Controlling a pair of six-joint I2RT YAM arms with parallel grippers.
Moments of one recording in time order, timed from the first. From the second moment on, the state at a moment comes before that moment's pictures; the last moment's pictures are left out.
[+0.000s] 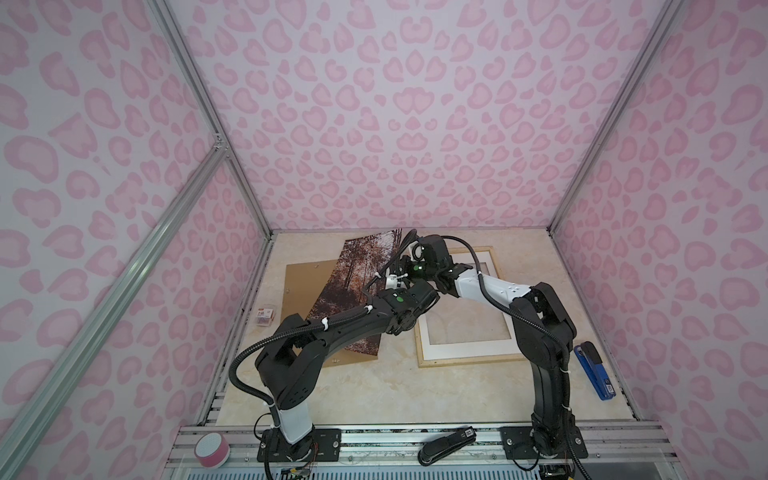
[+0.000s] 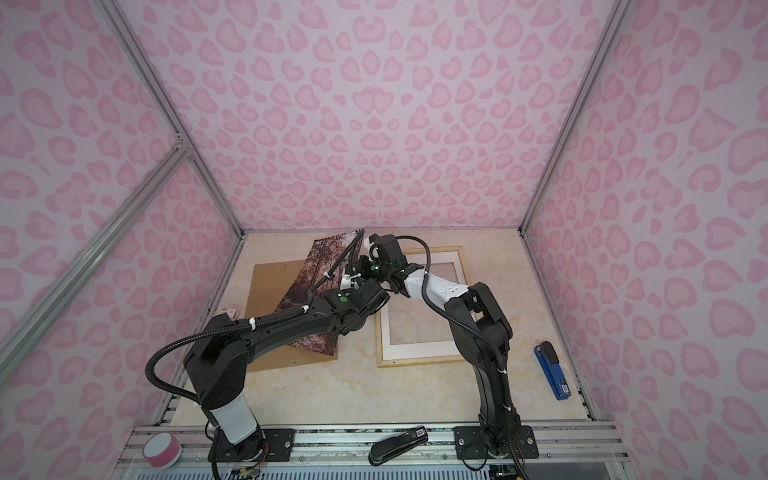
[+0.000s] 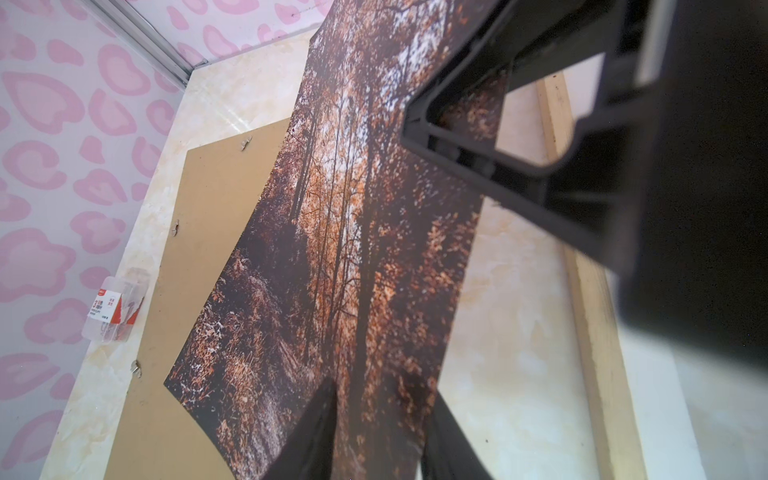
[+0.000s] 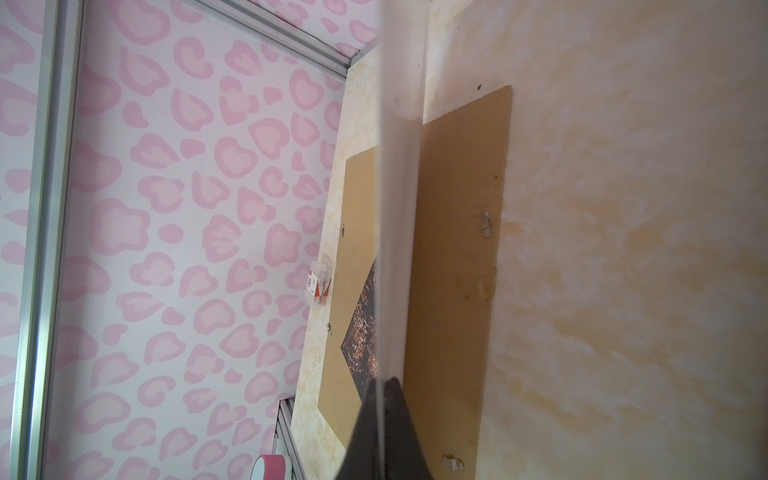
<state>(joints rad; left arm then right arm) -0.87 1.78 1.31 -0.75 -0.82 -0.68 0.59 2.06 1.50 0.04 -0.51 0.90</state>
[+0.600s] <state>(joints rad) -0.87 1.79 1.32 -0.76 -0.82 -0.68 0.59 2.06 1.50 0.04 -0.51 0.90</state>
